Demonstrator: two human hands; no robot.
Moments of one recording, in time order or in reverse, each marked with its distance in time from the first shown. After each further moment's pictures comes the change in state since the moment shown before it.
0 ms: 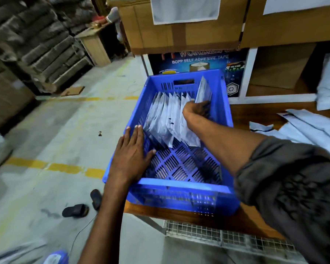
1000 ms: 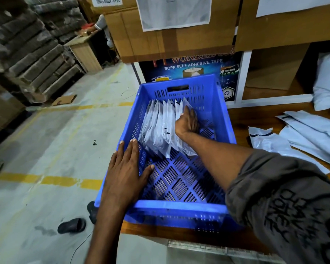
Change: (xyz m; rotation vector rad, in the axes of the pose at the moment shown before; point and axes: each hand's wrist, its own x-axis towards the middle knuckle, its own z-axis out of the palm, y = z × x) left_hand -0.001 -0.005 0.003 -0.080 0.047 0.012; right_hand 0.019 0.035 0.024 -0.452 -0.001 -0.397
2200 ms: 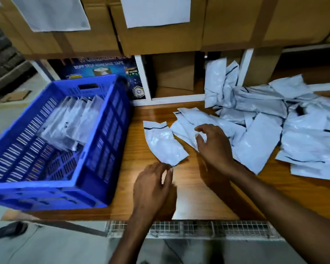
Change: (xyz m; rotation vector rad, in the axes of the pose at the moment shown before) left_hand -0.079 0.404 0.112 -0.385 0.199 0.151; right_hand -0.087 0.314 -0.379 -0.121 0.154 -0.303
